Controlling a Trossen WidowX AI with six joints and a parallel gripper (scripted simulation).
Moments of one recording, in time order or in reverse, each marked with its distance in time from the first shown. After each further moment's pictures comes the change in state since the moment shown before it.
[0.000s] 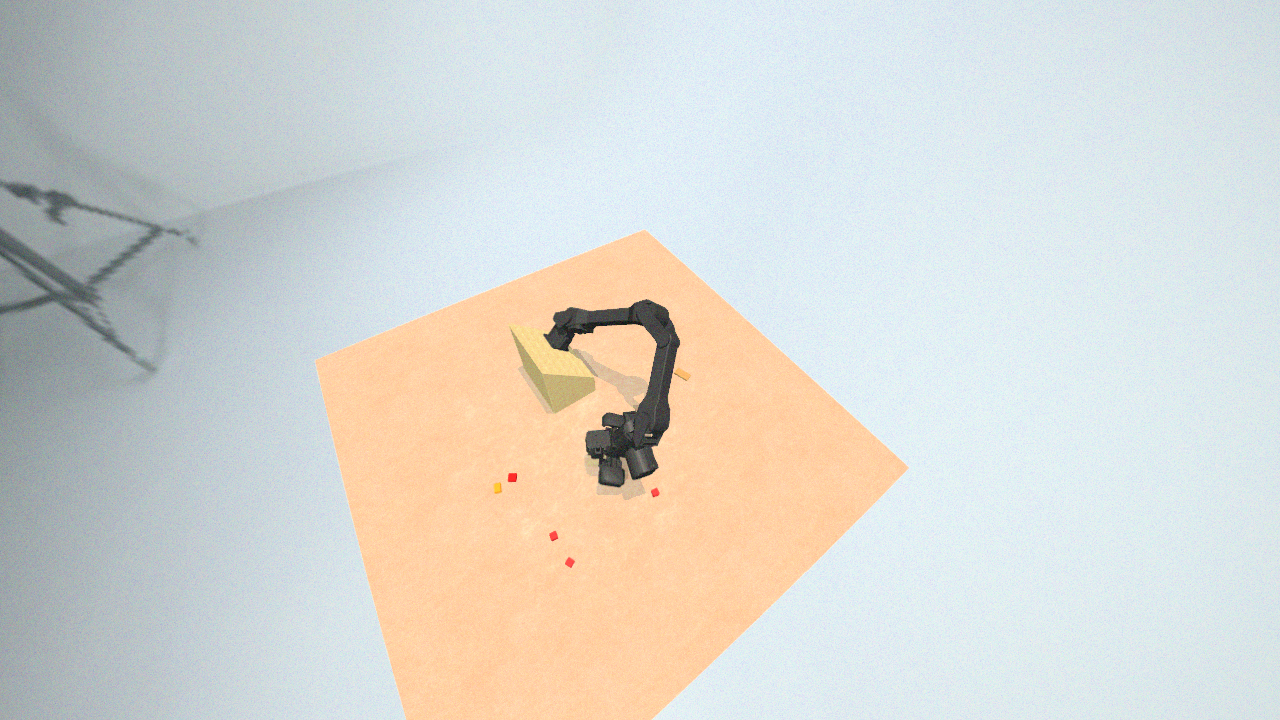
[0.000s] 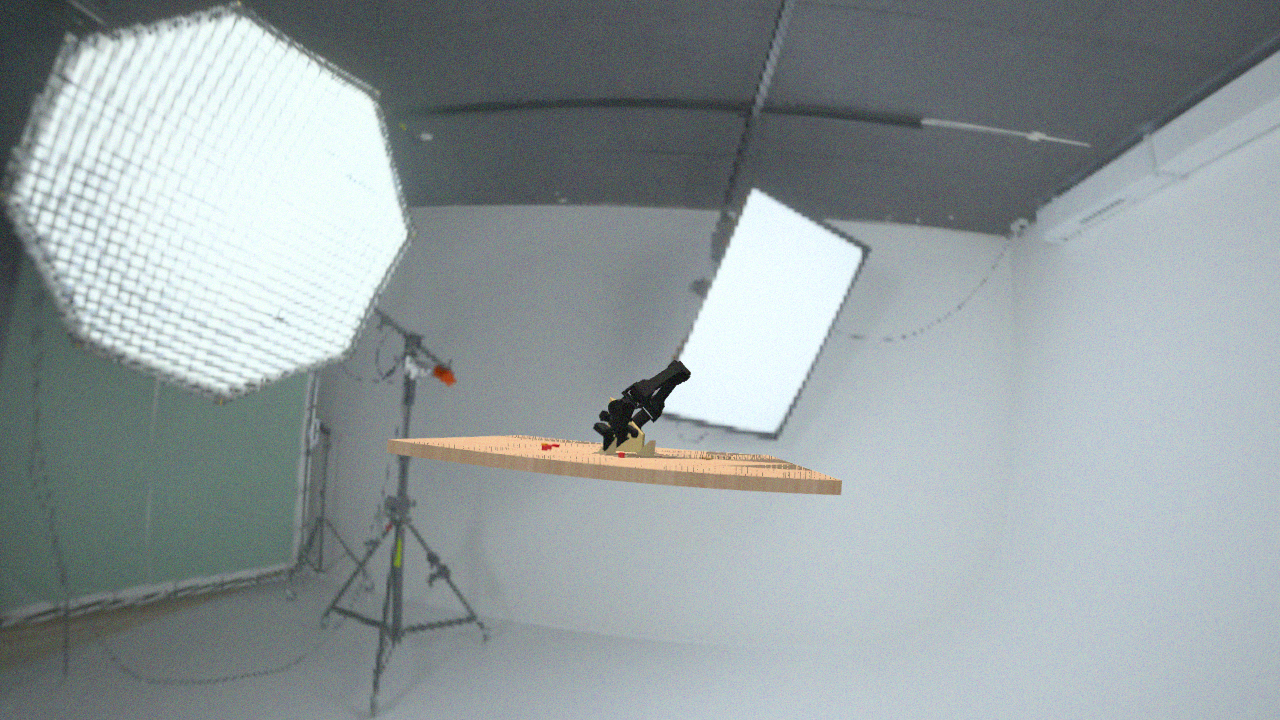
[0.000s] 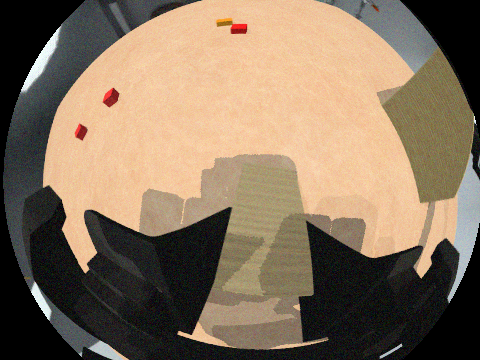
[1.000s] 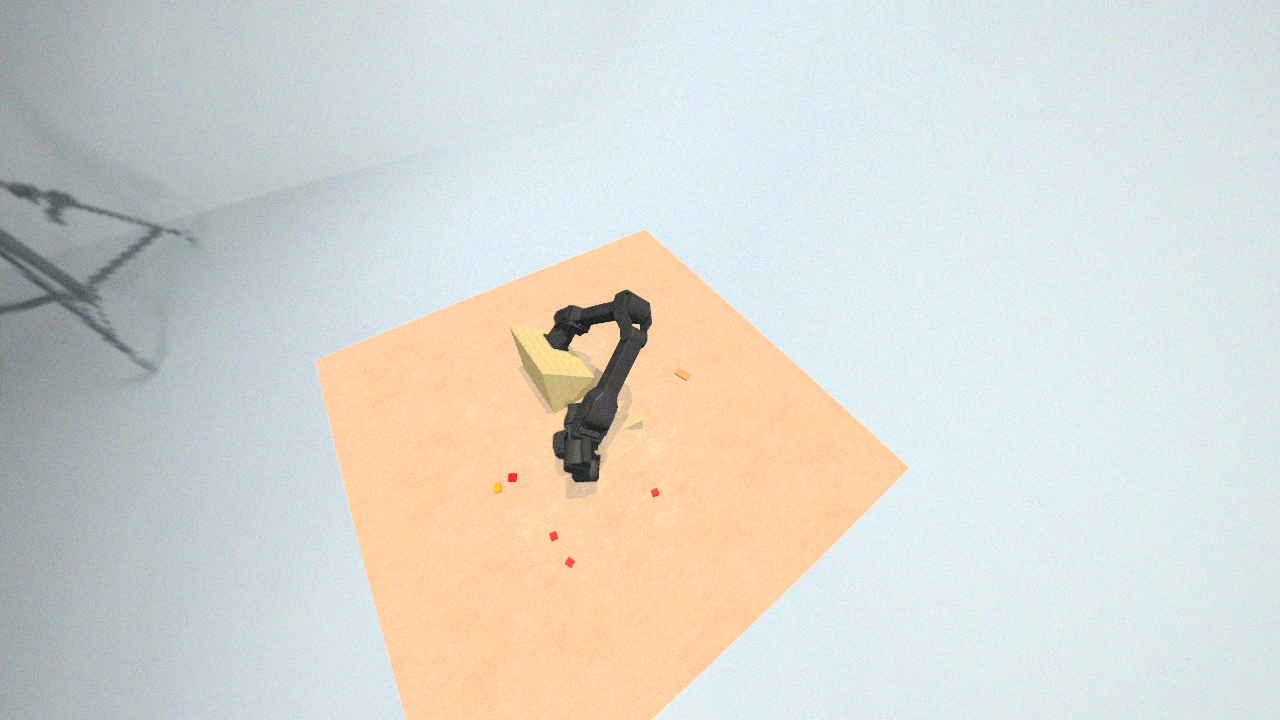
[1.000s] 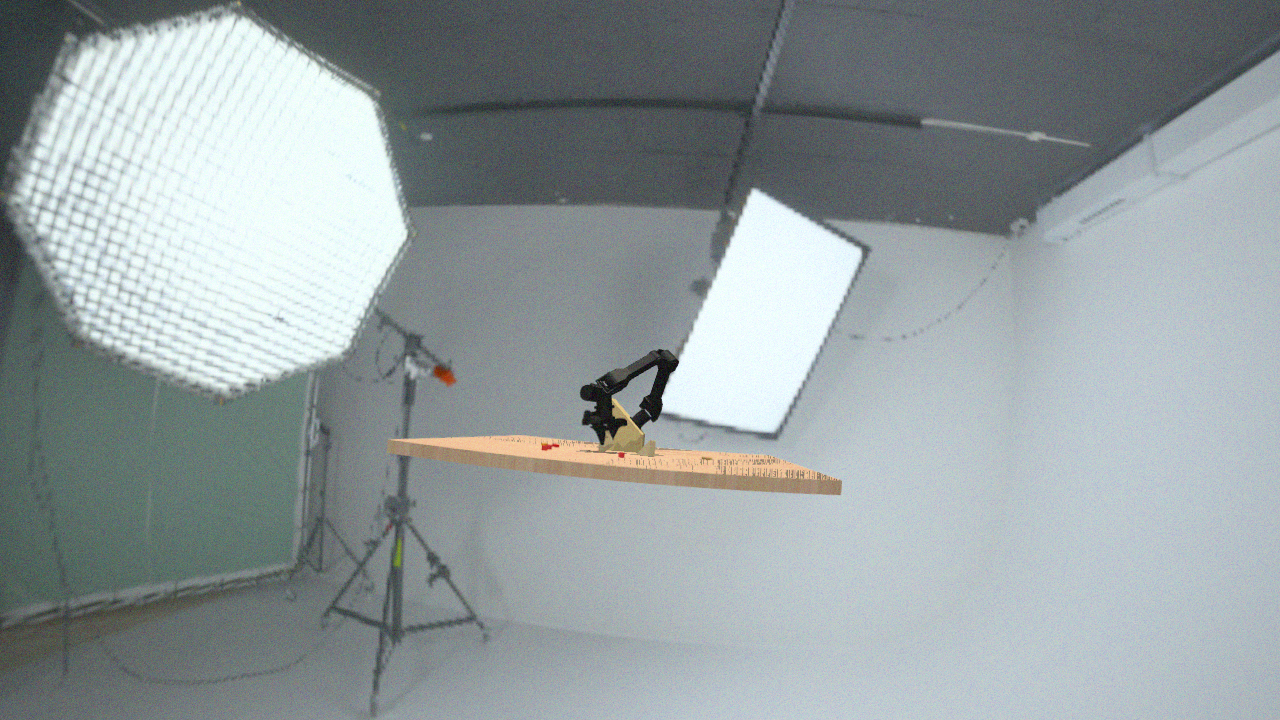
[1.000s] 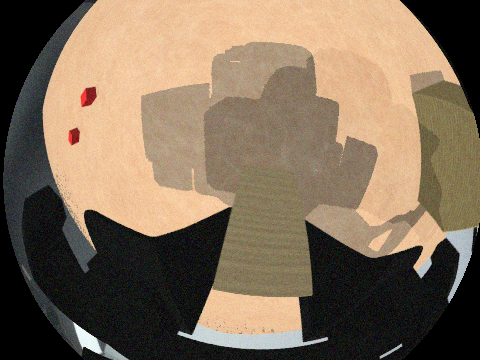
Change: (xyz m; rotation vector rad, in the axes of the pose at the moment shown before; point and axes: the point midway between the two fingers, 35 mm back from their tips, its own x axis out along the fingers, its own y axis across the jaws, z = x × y) arm -0.006 -0.001 0.040 0.006 0.599 -0.002
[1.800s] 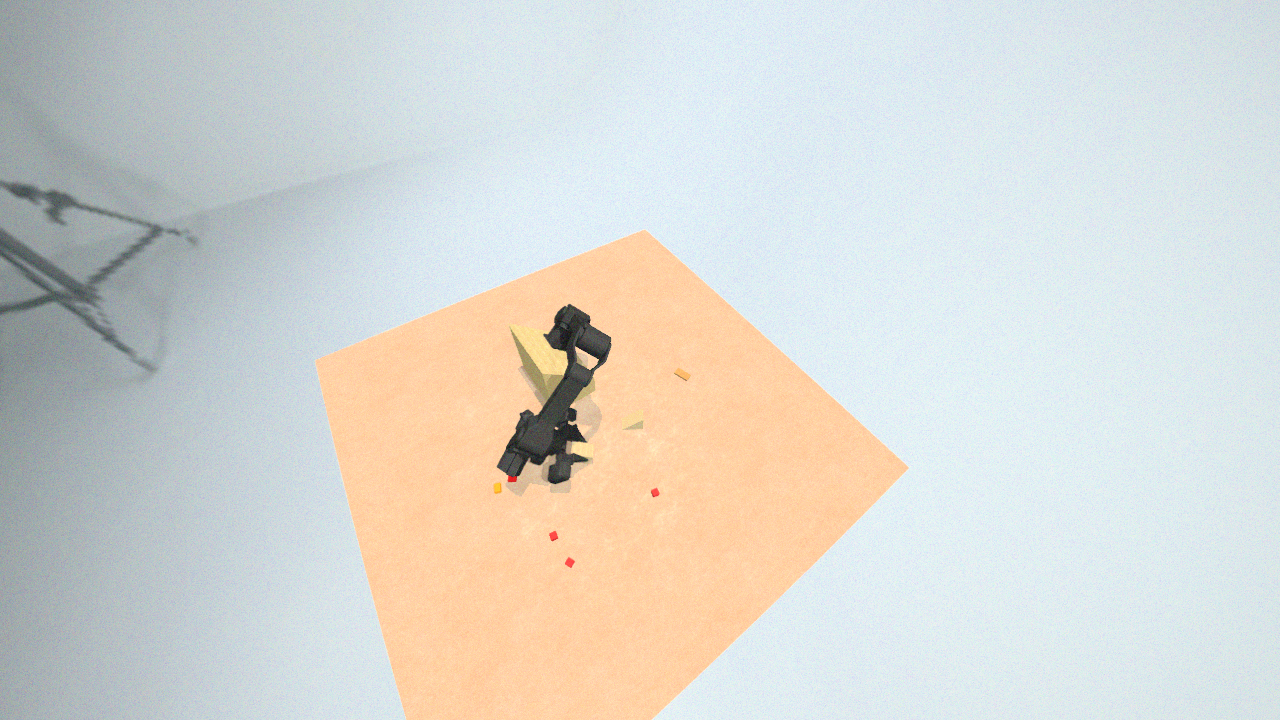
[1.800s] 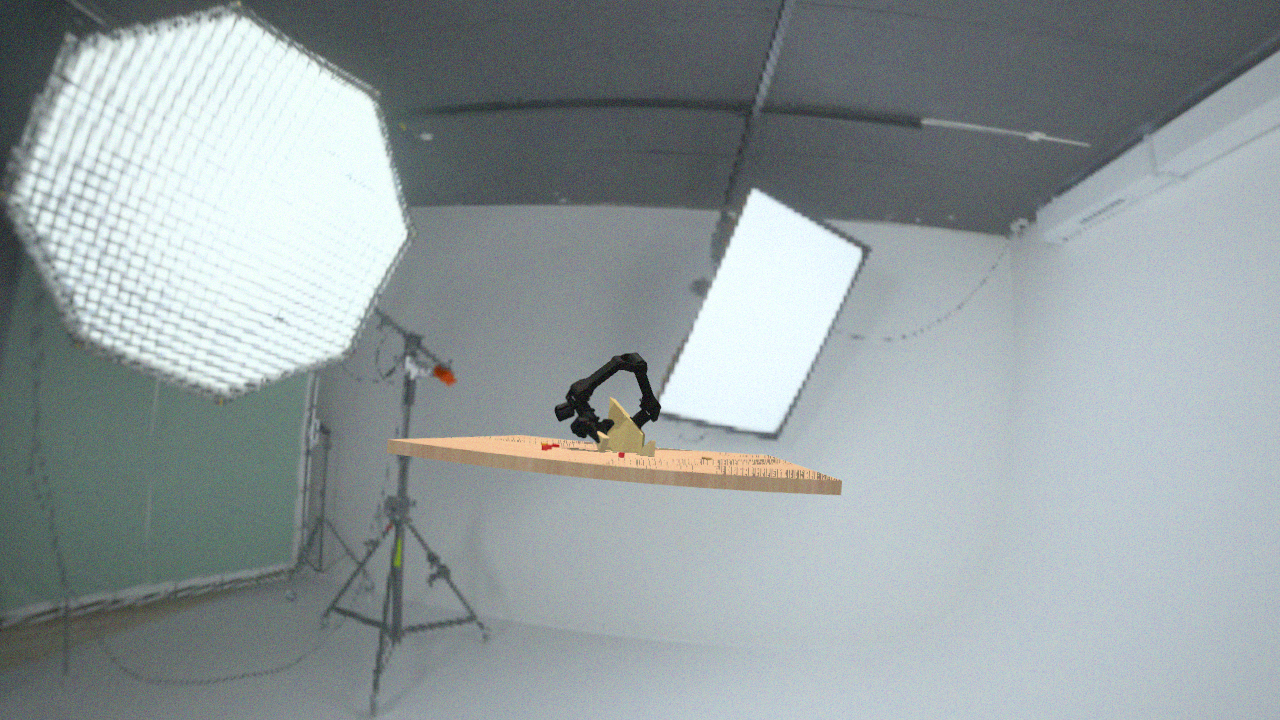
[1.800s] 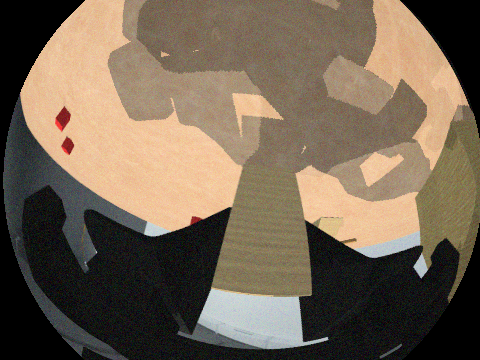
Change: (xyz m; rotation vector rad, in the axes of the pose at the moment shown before) arm -0.006 -0.003 0.040 -0.002 0.599 -0.010
